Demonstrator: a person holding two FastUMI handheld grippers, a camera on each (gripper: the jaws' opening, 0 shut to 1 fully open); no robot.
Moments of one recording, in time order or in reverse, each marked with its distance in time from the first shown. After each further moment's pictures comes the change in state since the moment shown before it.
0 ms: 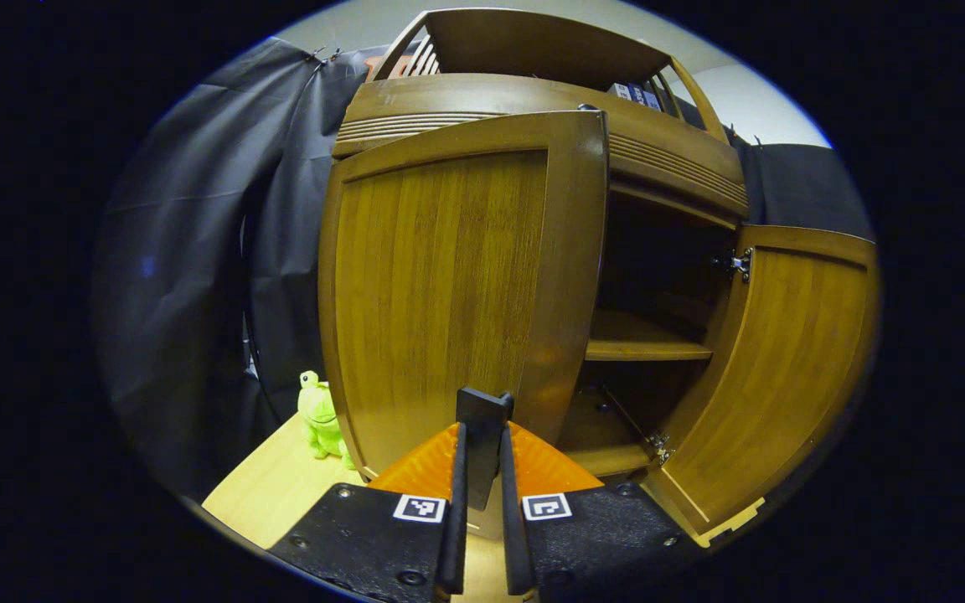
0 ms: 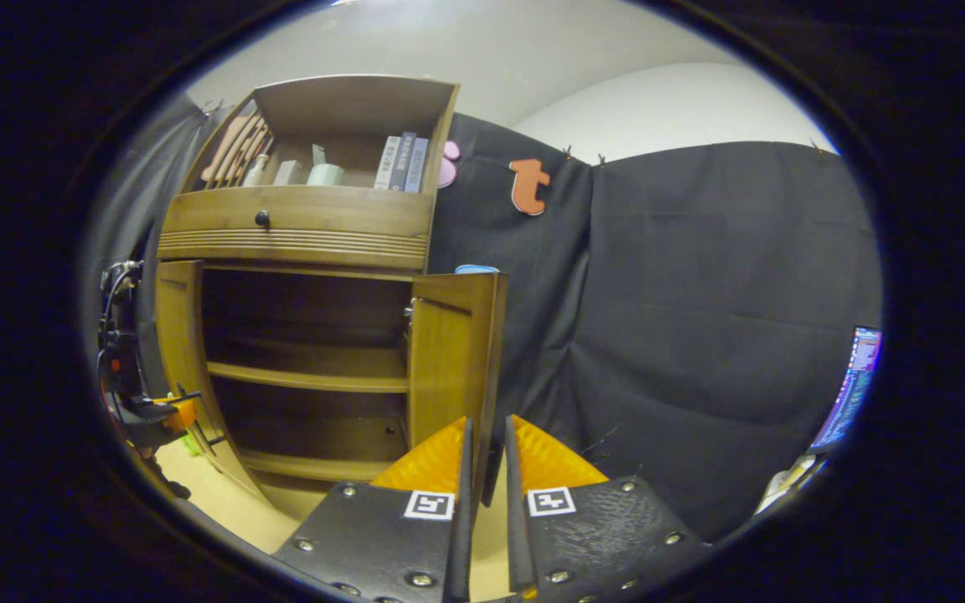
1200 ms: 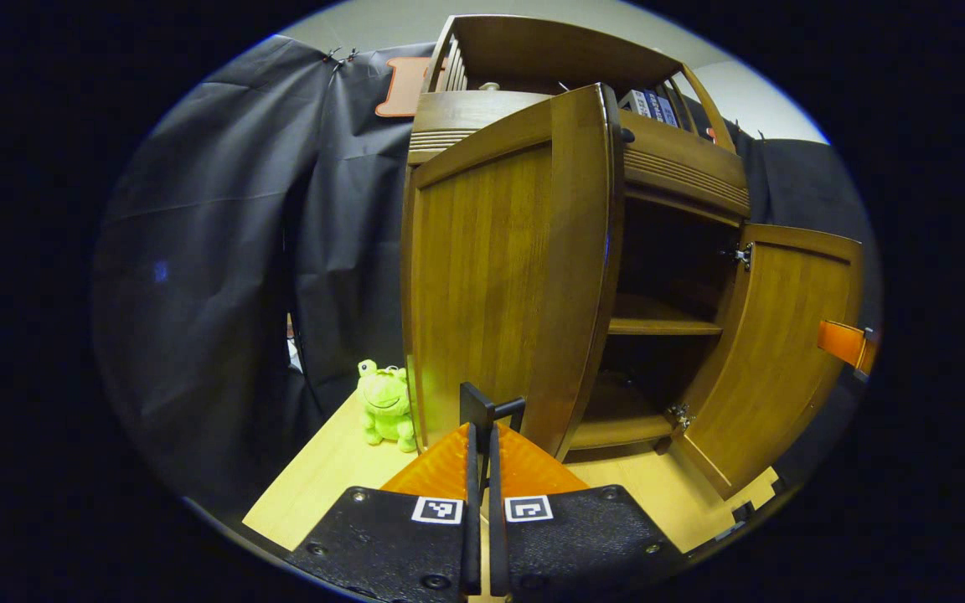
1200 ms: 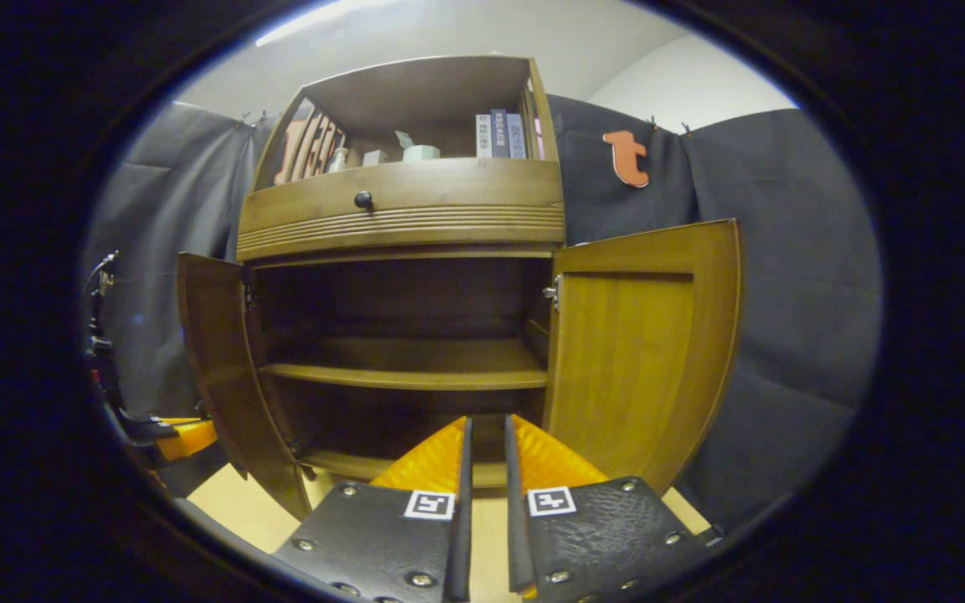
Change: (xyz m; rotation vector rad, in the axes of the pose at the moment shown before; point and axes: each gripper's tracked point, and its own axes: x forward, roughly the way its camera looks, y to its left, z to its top) left arm -0.050 0.055 0.005 0.010 0.032 0.040; right arm 0.034 0.142 -0.018 0.083 0.056 0.357
